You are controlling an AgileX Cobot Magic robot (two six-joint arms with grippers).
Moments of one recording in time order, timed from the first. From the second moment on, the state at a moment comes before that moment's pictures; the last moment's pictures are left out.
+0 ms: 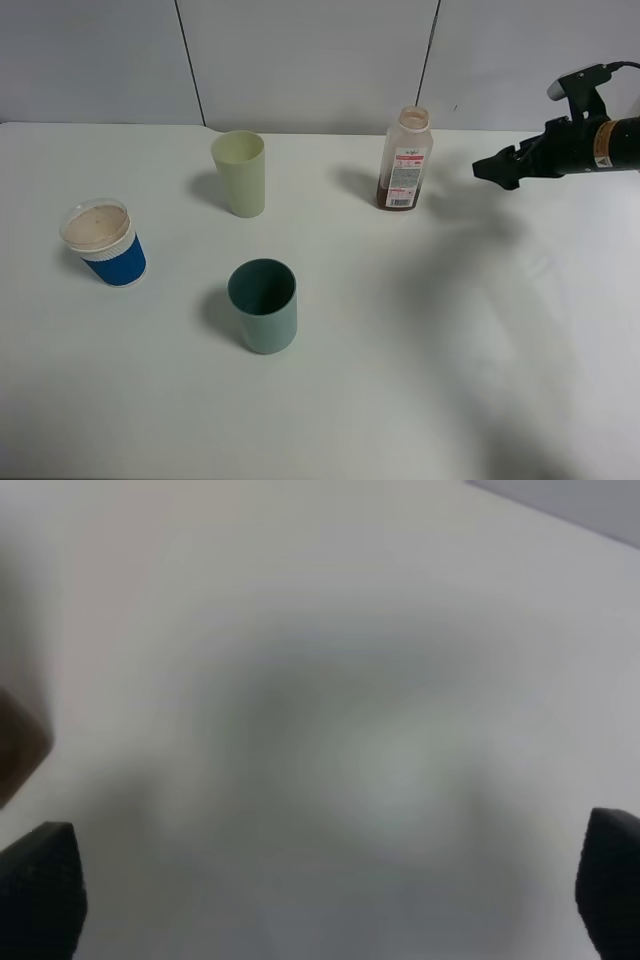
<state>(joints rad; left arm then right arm) -0.06 -0.01 -0.51 0.10 1.06 -0.11 -0.24 1.97 -1.01 -1.44 -0.65 0.87</state>
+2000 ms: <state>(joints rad) -0.06 -0.01 -0.51 0.10 1.06 -0.11 0.03 2.14 -1.20 -1.59 -0.65 0.80</state>
